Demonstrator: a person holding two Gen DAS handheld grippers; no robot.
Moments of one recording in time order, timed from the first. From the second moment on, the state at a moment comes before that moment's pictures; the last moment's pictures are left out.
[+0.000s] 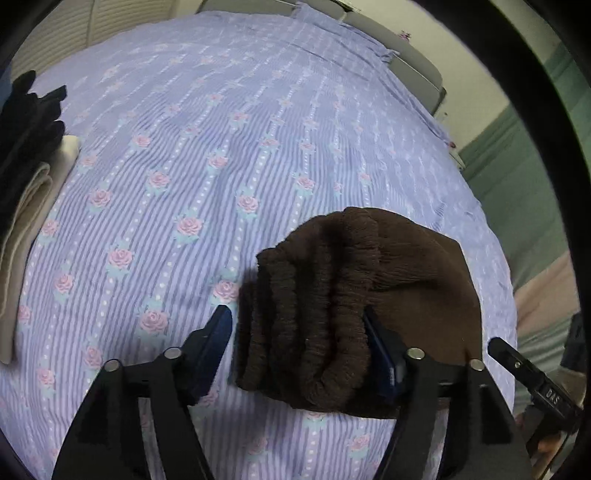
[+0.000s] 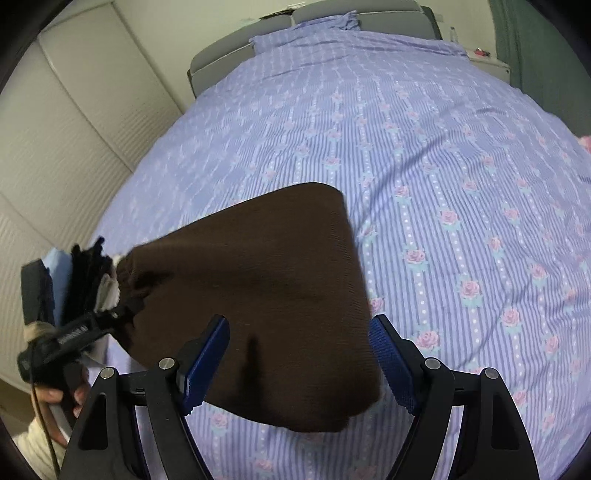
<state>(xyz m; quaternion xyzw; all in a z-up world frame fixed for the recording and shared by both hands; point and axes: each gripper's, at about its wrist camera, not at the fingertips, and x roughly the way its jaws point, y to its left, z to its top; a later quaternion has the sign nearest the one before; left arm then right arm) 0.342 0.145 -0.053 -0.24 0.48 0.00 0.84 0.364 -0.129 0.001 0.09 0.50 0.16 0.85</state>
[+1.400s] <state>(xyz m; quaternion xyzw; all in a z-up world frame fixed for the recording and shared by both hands) 0.351 0.165 -0.117 -0.34 0.52 -0.13 0.77 0.417 -0.117 -0.086 0.07 0.54 0.14 0.83</state>
